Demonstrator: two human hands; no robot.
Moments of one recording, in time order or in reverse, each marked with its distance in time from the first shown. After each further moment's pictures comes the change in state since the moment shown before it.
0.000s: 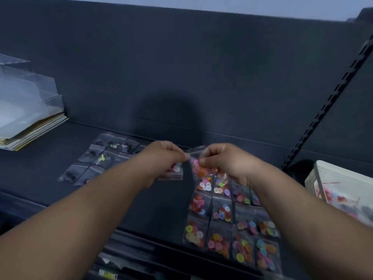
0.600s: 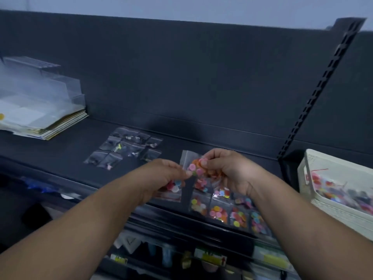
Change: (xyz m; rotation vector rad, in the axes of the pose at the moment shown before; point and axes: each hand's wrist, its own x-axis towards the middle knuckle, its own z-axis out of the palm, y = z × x) left_hand -0.096 -0.030 -0.001 -0.055 -0.155 -0.089; right_hand -0.078 0.003 0.038 0.453 -0.067 0.079
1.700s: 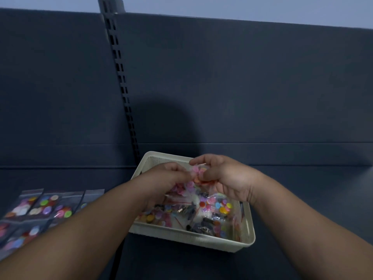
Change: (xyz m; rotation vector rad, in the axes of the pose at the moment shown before) left_hand 0.129 0.112 0.407 0.017 -0.312 -0.041; right_hand -0.134 0.012 -0.405 0.080 0.093 0.001
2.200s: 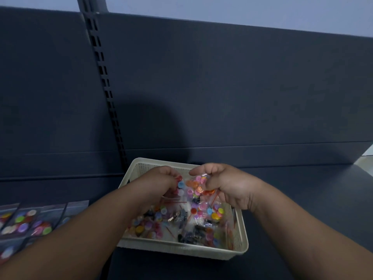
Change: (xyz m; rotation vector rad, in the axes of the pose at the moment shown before) left_hand 0.025 0.001 0.003 0.063 0.035 0.007; right_hand -0.006 0.005 -0.020 -0.063 0.130 0.087
